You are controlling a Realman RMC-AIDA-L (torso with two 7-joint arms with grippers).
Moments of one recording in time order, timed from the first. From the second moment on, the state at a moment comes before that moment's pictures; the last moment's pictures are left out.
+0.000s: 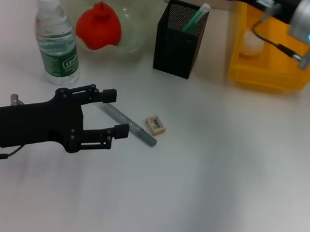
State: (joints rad) left arm -0.41 -2.07 0.76 0.45 1.79 1.64 -1.05; right arm 0.70 2.07 -1.05 -0.59 -1.32 -1.14 1.49
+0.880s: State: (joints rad) left arm -0.41 -2.06 0.73 0.45 1.79 1.66 -1.05; right arm 0.84 1.98 -1.06 -0.77 -2.06 -1.54 1.73
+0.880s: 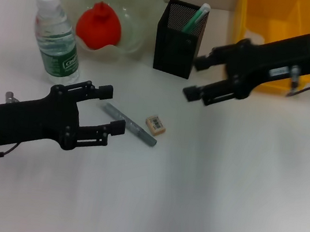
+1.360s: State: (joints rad) left arm -0.42 -2.06 0.73 0.46 1.79 1.66 -1.05; right arm 0.98 2.08 -1.17 -0.63 -2.30 -1.34 1.62
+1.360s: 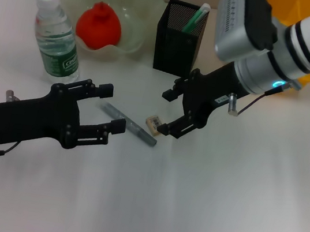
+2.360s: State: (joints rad) left arm -0.42 -2.06 0.71 0.46 1.79 1.66 -1.05; right arm 1.02 2.09 -1.47 -0.45 -2.09 -1.02 1.56
